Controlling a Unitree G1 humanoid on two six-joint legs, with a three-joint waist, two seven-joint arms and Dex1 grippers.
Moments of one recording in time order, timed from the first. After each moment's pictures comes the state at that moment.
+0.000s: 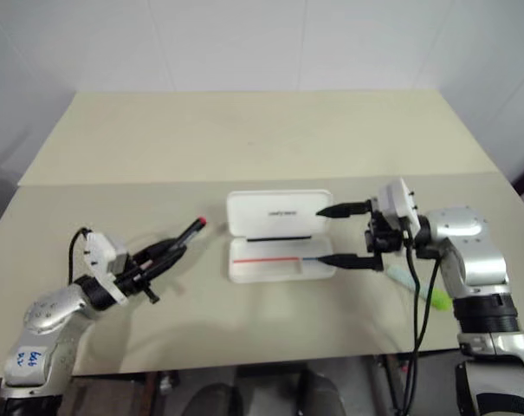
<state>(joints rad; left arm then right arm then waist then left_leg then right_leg) 0.00 0.52 0.23 -0.31 -0.44 0.21 -0.76 -0.54 -0.73 -0.03 0.16 0.55 0.14 1.50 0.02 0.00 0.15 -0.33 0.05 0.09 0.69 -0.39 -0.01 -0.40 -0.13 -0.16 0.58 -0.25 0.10</state>
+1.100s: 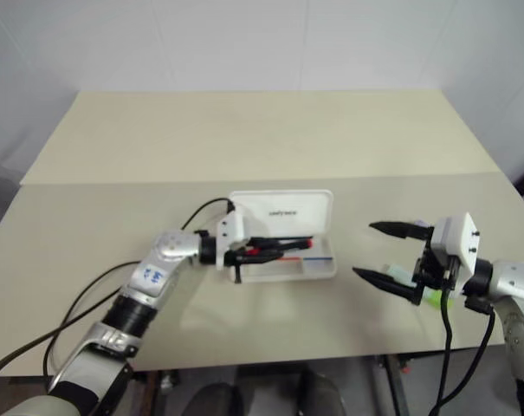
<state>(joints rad) -0.62 0.32 -0.28 0.30 -0.13 0.04 -0.97 -0.02 -0.82 -0.37 -0.28 0.61 0.24 1.16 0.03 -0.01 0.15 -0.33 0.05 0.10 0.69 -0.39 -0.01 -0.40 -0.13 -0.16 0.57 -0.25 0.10</state>
